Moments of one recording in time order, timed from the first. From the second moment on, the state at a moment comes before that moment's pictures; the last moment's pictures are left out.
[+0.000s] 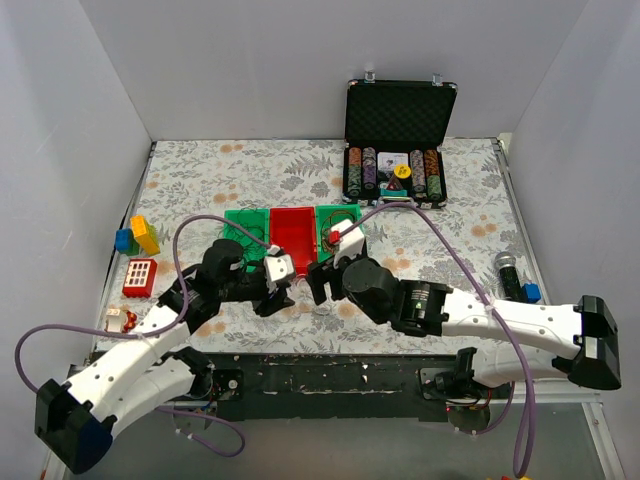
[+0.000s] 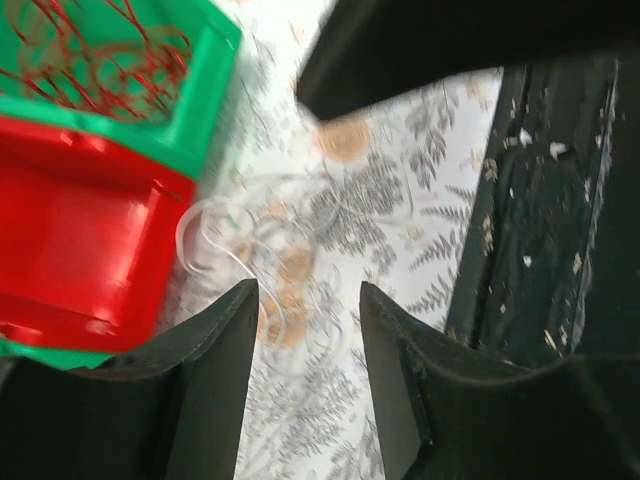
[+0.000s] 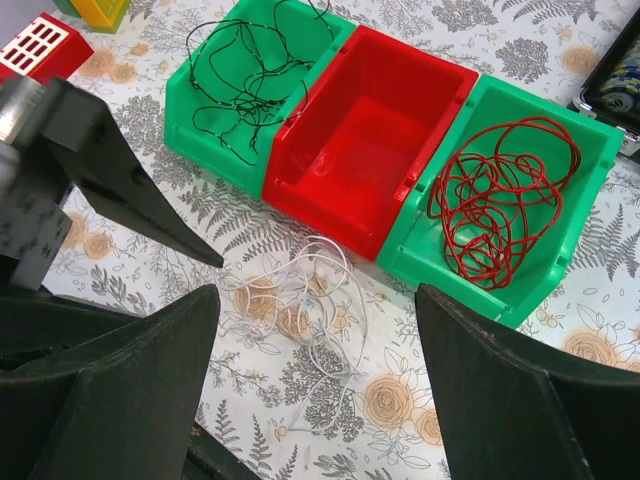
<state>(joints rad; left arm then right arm) -0.61 0.81 0.64 -0.37 0.57 0.38 1.32 1.18 0.93 -0.15 0.59 0.33</state>
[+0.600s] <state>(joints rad) -0.61 0.96 0.47 -0.21 0.54 0.45 1.32 1.07 0.89 -0.17 0.59 0.39</state>
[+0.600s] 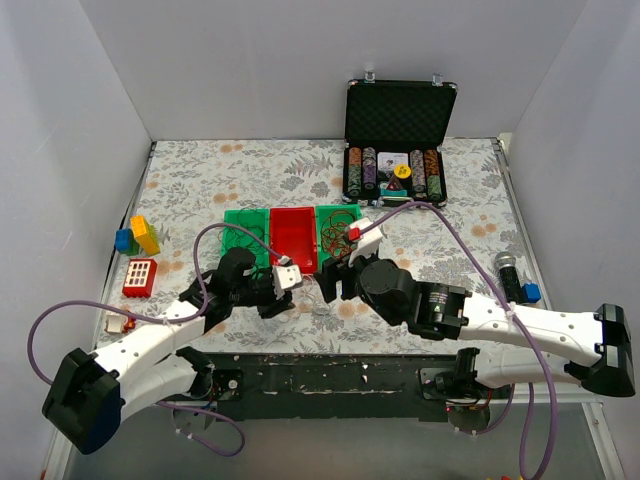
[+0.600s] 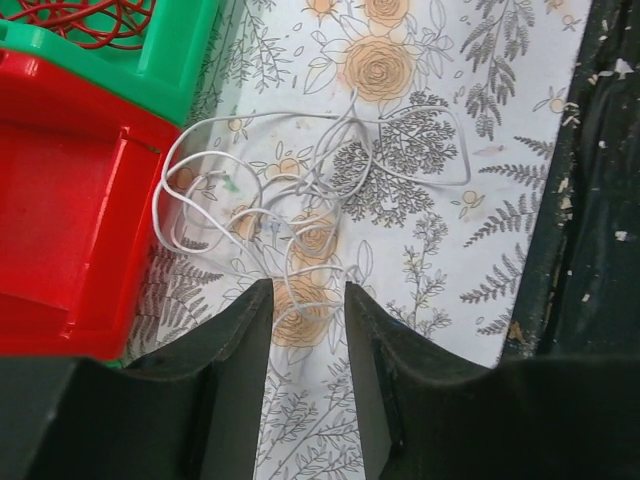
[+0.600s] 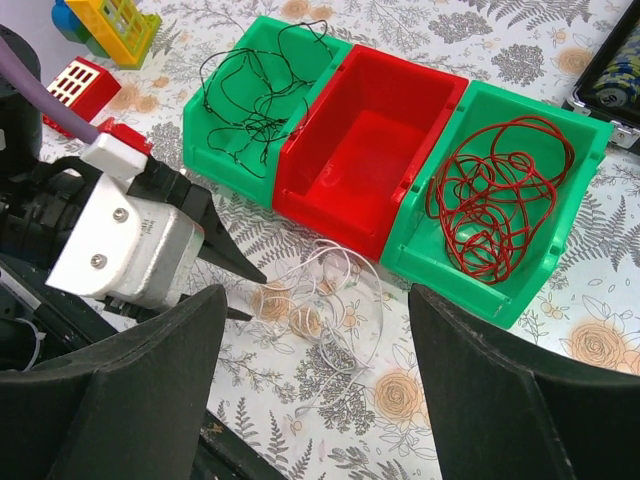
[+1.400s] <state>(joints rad) -0.61 0.92 0.46 -0.15 0.38 0.47 1.32 1.03 0.89 -0.17 0.58 0.39</state>
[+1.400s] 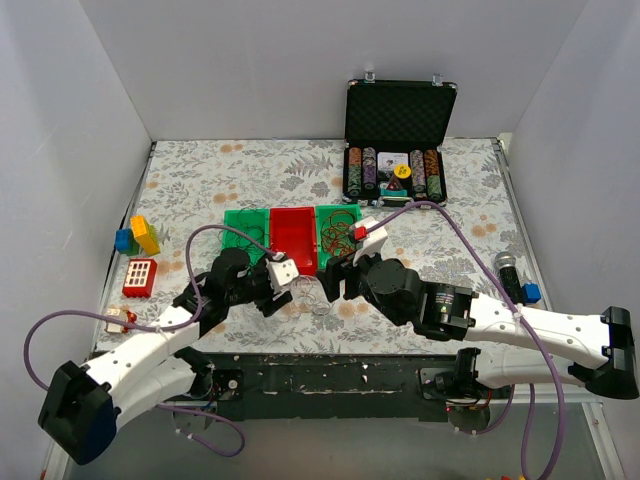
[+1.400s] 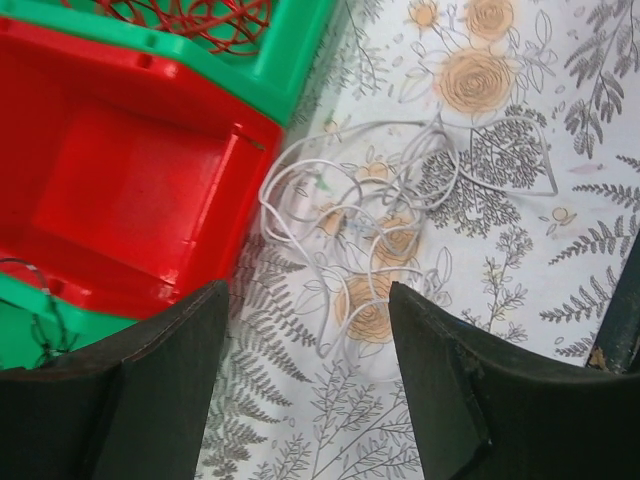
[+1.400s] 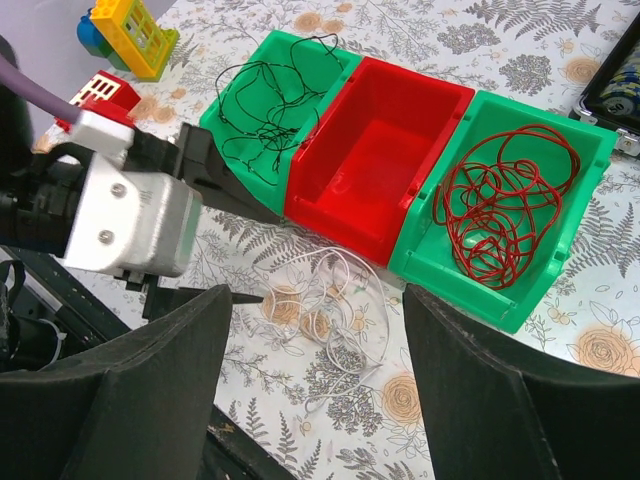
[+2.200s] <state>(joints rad) -0.60 0.96 0.39 -0.03 0.36 0.54 1.32 1.03 0.89 -0.17 0.57 0.39</state>
